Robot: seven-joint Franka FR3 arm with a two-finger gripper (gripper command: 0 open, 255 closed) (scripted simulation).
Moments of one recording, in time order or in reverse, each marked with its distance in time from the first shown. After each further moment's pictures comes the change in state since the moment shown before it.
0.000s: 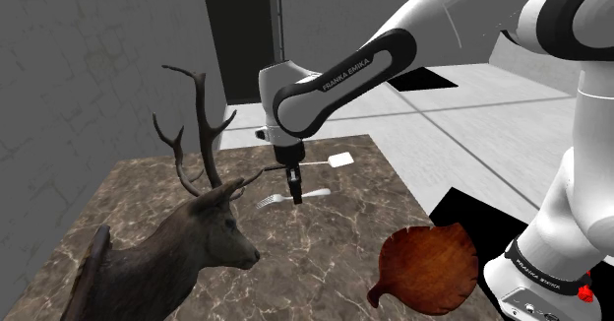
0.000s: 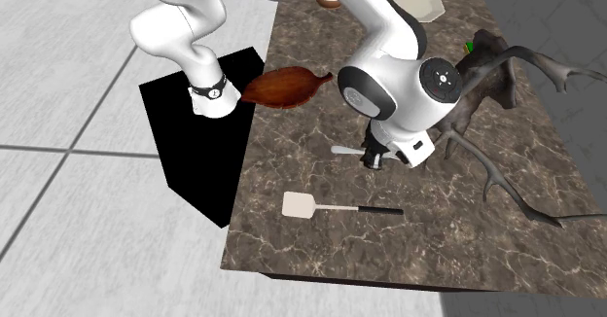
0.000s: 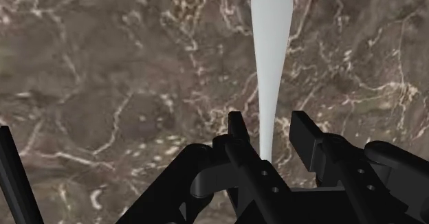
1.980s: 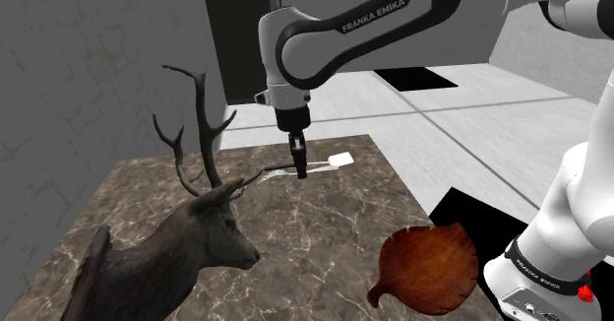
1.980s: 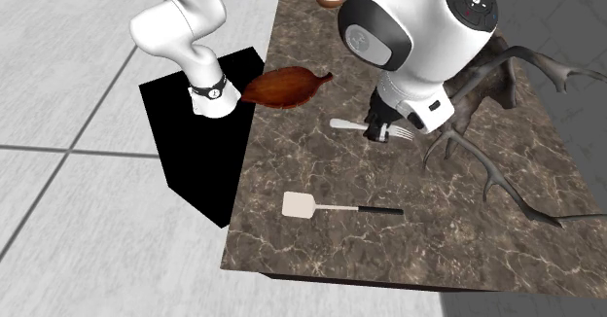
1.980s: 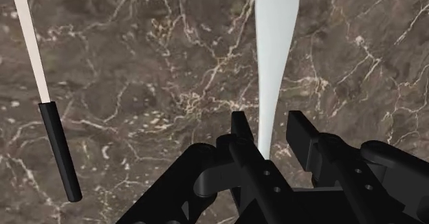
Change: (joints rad) arm -0.011 -0.156 0.012 0.047 0.031 -0.200 0.008
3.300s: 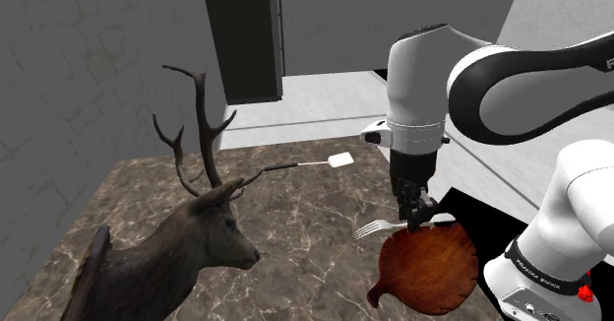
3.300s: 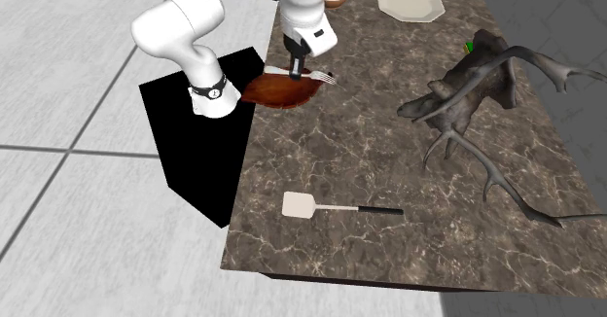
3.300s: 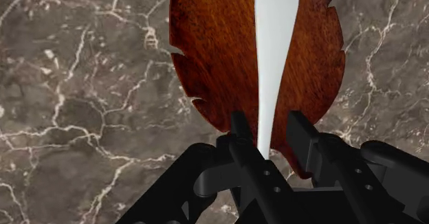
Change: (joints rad) arm 0.103 -0.783 0.040 -0.824 0.238 0.058 -0.021
